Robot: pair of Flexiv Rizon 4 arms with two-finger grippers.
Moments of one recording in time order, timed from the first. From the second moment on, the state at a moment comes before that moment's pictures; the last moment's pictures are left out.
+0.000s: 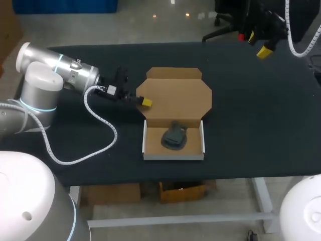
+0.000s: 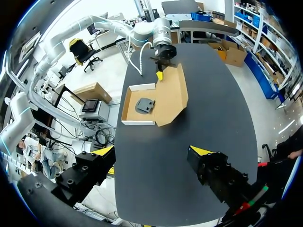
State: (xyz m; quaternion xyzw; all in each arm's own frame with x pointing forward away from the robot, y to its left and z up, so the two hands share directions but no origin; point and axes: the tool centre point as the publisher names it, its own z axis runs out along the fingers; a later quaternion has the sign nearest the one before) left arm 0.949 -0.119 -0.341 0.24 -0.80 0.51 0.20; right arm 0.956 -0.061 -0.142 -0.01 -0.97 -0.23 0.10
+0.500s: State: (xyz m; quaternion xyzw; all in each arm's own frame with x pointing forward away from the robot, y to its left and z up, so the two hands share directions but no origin) left arm 0.951 -0.123 -0.336 0.21 -0.81 0.52 0.18; right arm 0.957 -0.061 -0.140 -0.01 -0.97 -0.22 0.11
